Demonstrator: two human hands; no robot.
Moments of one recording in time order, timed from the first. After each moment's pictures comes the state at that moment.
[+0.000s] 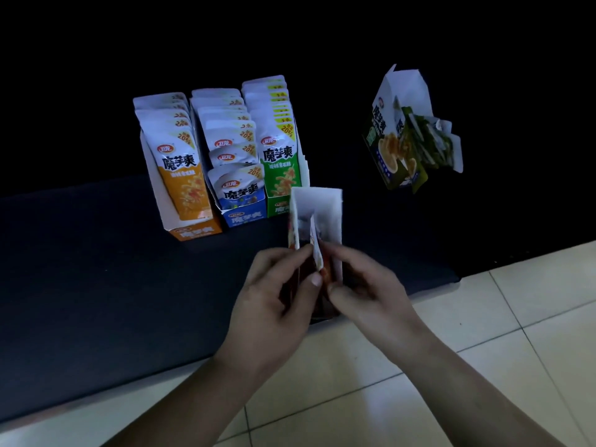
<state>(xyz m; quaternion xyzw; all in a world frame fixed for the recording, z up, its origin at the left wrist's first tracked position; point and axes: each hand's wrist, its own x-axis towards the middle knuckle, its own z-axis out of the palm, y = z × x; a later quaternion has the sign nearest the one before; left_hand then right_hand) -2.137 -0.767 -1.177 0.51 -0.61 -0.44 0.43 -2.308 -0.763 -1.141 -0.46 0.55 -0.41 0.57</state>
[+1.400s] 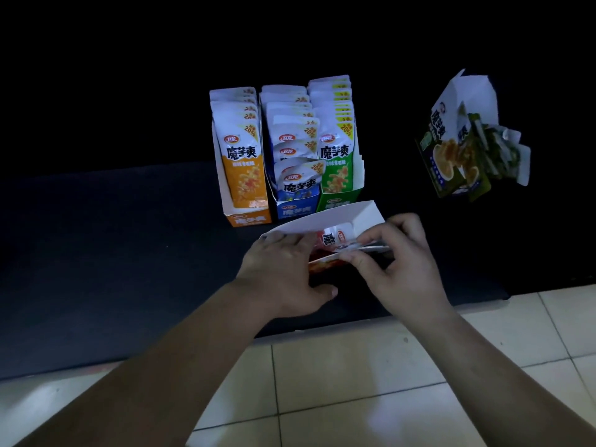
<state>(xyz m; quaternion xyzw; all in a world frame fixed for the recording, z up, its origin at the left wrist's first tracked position) -2.083 -0.820 -1.157 0.58 -0.78 -0.21 -0.05 -2.291 -0.806 -1.163 -0.67 0.59 -0.36 0.25</state>
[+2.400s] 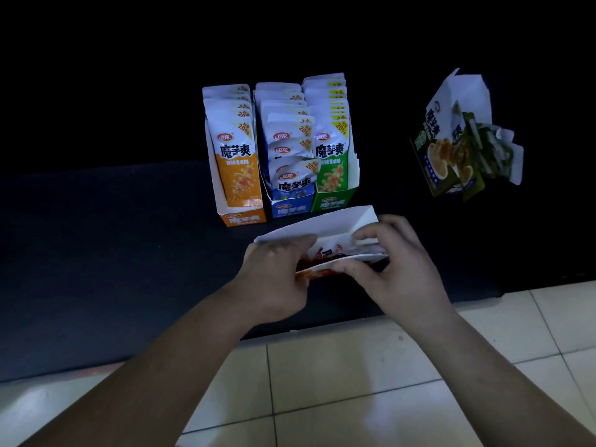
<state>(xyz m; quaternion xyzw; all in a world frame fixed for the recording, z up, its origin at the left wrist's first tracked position) -2.078 -0.813 -1.149 0.58 -0.75 -0.31 0.04 -2.290 -0.797 -1.145 -0.68 0.60 -0.32 0.28</state>
